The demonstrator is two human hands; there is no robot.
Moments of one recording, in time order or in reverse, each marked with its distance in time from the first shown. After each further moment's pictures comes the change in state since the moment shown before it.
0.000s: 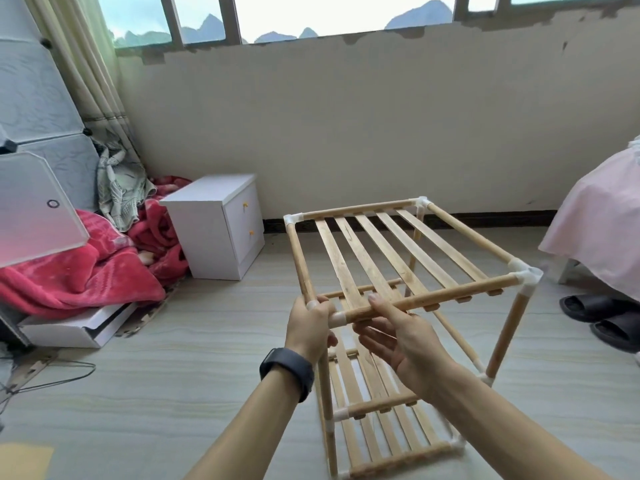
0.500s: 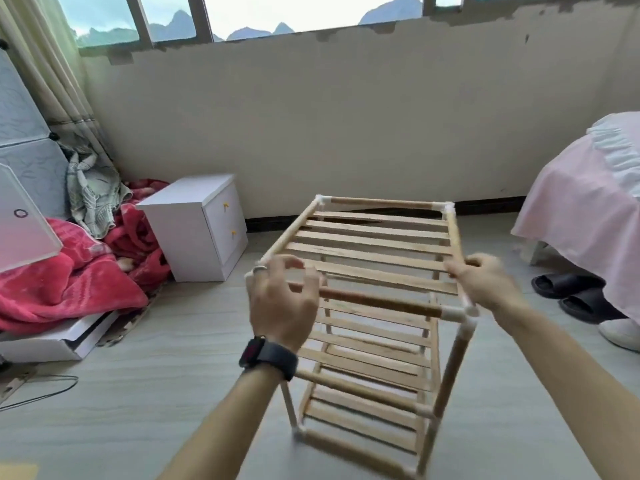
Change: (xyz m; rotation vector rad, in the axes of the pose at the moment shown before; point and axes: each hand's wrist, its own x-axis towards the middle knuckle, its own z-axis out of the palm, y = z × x) left_hand -0.010 0.017 -0.010 0.464 0.310 0.677; right_hand 0.019 -0.095 -0.112 -0.904 0.530 -0.174
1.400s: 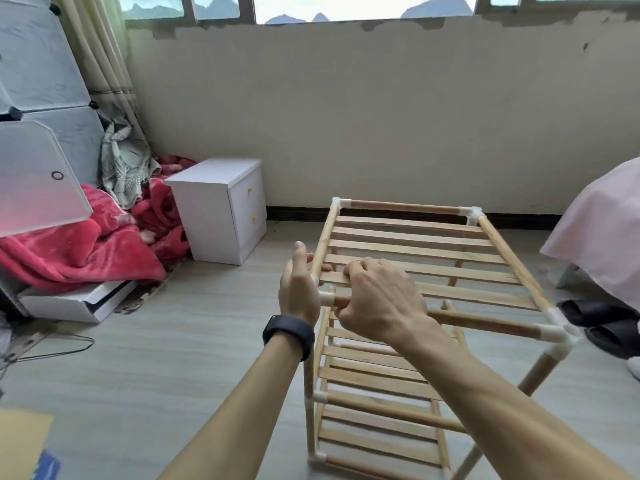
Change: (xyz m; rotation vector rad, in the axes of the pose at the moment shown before) left_hand 0.016 -0.011 0.005 -0.622 -0.068 -0.626; right_hand -0.100 -0.094 0.130 -0.901 -0.155 -0.765
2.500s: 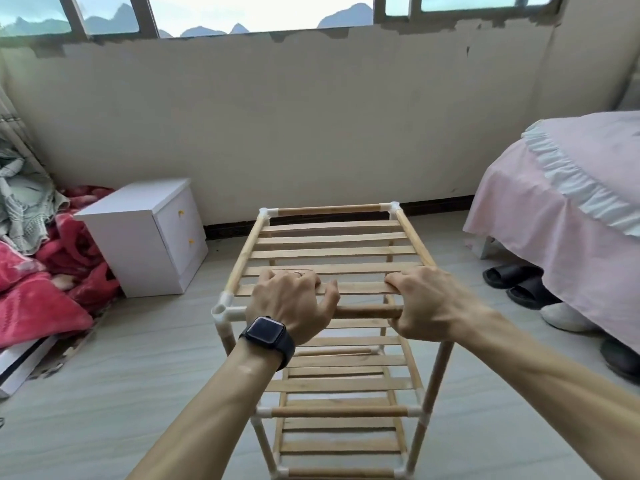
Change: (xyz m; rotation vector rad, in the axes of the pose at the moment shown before) left_hand -0.011 -0.004 0.053 1.408 -0.257 0.923; right_hand -0.059 0.149 -0.020 -0.015 -0.134 0.090
